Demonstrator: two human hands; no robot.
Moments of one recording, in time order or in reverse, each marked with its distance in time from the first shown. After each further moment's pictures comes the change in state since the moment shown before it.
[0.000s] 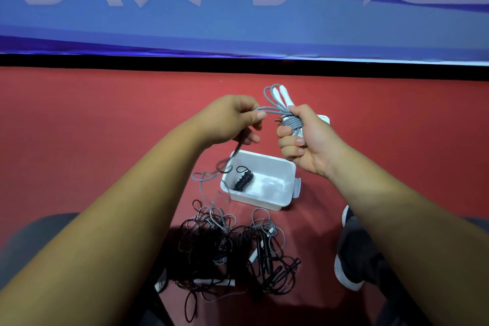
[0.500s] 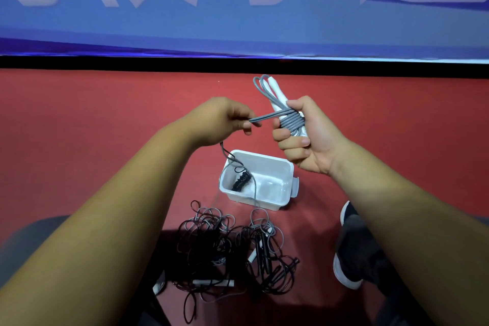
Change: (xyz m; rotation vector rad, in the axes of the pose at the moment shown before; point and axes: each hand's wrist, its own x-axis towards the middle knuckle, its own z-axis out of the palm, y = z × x) left_hand 0.007 -0.012 -0.019 0.486 -0.008 0.176; right_hand -0.017 -0.014 0.001 -0.145 -0.163 0.093
